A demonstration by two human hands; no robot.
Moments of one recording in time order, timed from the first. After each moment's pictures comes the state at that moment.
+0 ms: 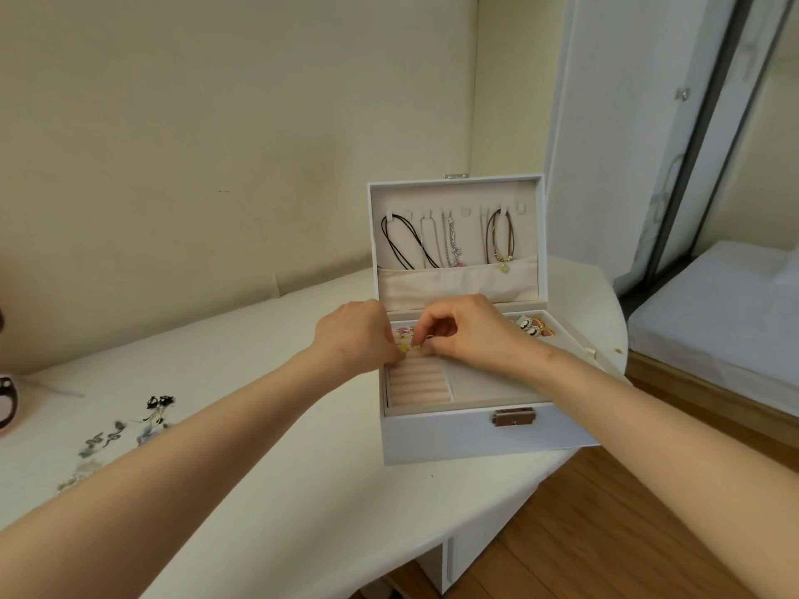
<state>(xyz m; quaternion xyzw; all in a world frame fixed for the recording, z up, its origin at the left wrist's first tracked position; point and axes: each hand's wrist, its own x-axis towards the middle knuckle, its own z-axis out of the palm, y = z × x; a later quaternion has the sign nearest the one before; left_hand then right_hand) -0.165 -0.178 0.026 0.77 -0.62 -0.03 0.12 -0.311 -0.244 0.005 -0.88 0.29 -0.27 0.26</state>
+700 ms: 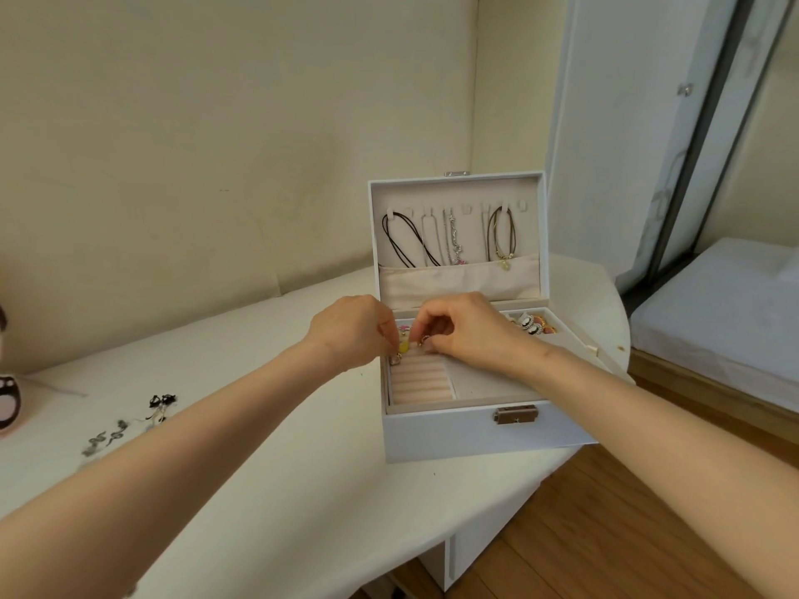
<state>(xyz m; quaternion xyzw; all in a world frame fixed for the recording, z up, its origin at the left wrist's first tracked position) -0.153 -0.175 0.028 0.74 -0.65 -0.05 0.15 -0.306 -0.245 0.004 -0.89 0.28 -0.27 0.24</state>
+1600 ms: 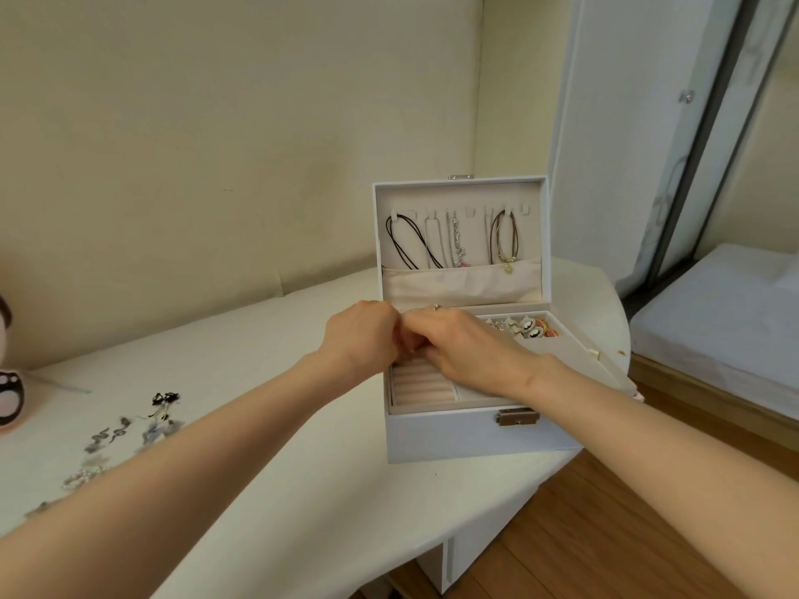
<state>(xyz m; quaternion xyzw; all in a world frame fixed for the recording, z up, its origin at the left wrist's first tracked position) -0.163 -0.183 0.017 0.75 -0.65 0.04 0.11 -0.300 -0.238 -0.005 -0.95 0.18 -0.24 0.06</state>
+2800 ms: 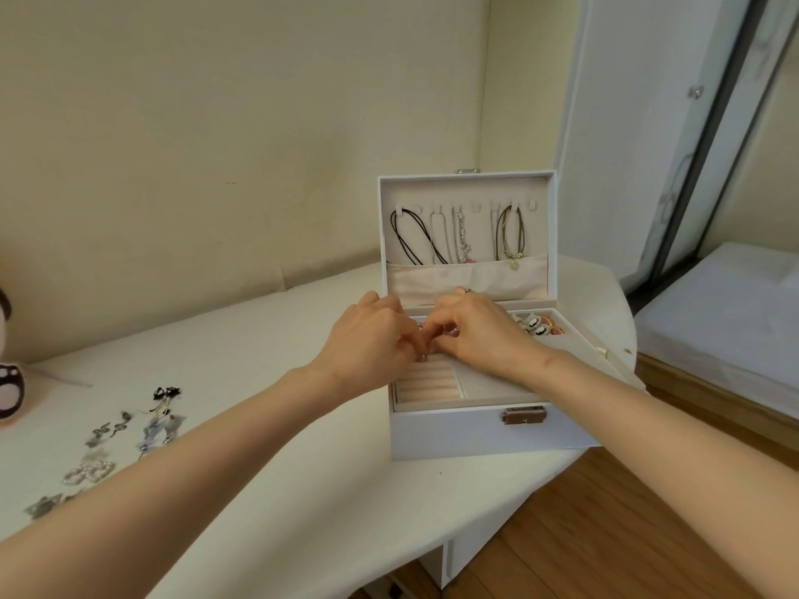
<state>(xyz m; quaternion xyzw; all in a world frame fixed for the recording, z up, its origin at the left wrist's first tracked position) -0.165 -0.159 0.015 0.67 -0.72 0.05 0.17 -0.303 -0.247 -0.001 -0.92 0.28 -0.25 0.10</state>
